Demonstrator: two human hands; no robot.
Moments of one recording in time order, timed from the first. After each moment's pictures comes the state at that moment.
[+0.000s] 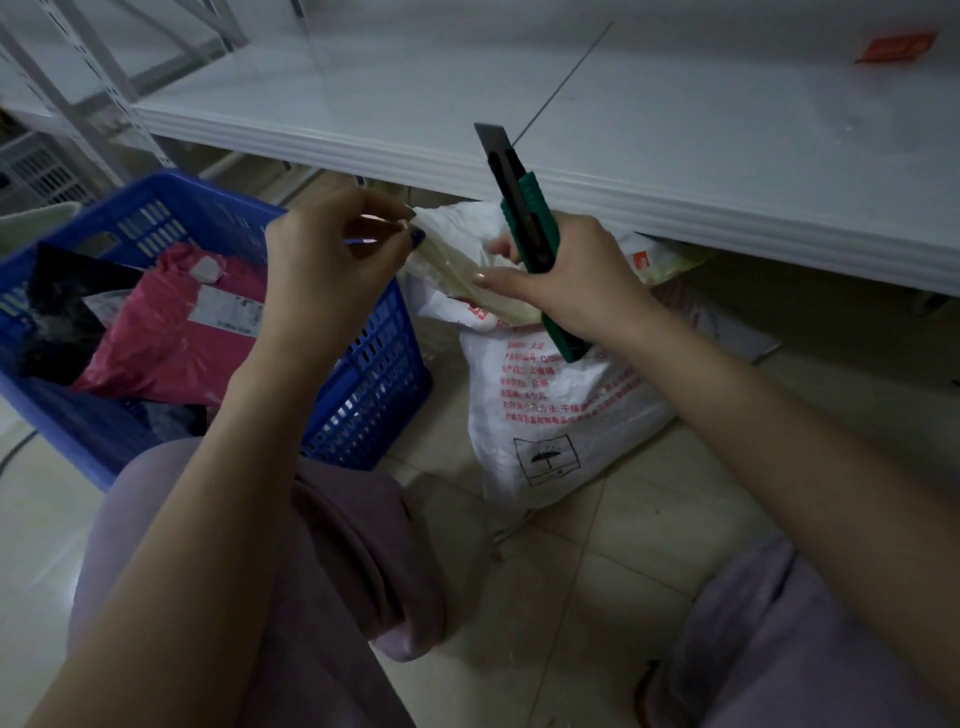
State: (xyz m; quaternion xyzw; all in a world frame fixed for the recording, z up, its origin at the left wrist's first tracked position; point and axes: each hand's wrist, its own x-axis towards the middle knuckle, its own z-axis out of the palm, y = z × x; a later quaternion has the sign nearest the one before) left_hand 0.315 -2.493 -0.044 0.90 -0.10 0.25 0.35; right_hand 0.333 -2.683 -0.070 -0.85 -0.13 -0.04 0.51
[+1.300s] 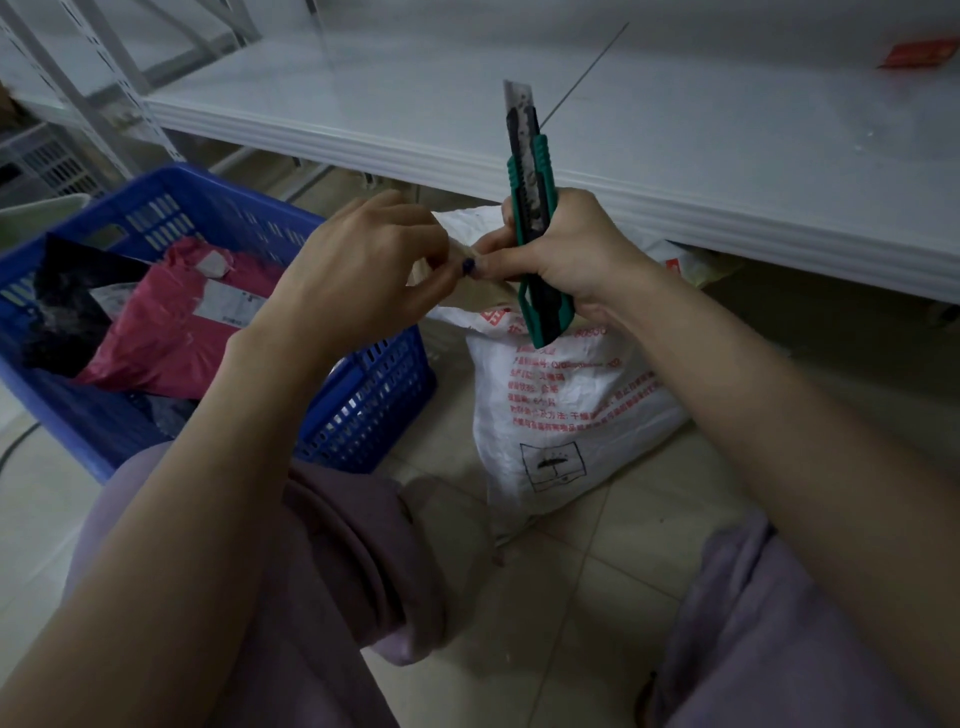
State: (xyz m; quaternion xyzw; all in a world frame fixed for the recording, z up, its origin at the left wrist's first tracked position) left_hand 0.337 -2.484 -0.046 0.92 -0.34 0.20 0.05; right_hand 0.362 -2.669 -0.063 -0.72 -0.11 0.08 0.68
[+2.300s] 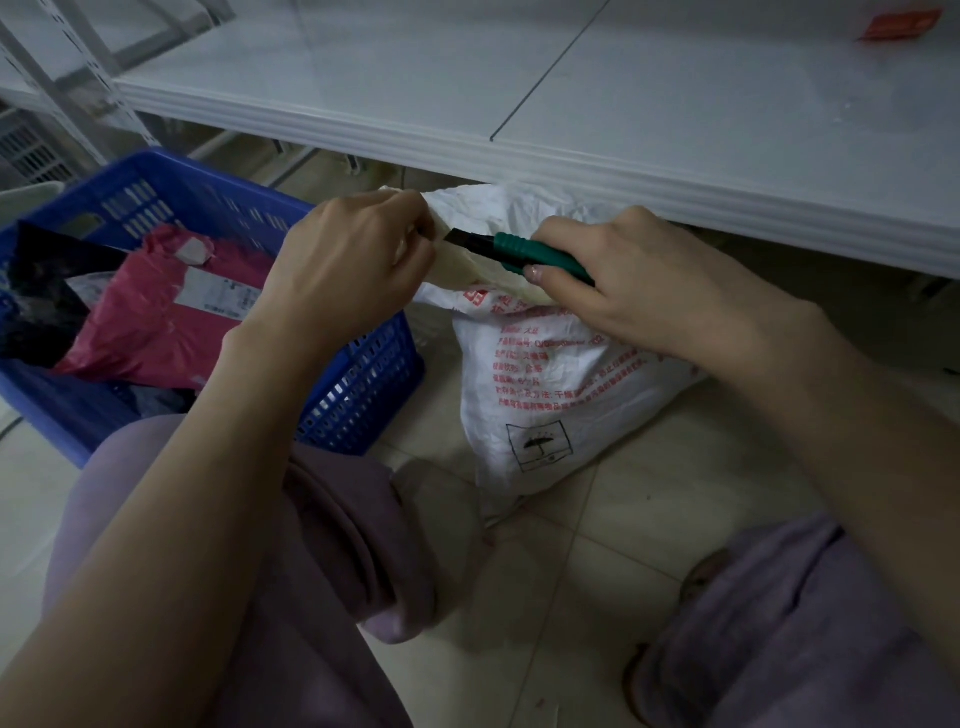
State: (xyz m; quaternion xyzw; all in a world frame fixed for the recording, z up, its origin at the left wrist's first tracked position) left_hand 0.324 -2.498 -0.057 0.95 -0.22 0.21 0.10; right_hand 0.301 -2.721 -0.048 -0.95 -0.26 -0.06 0.14
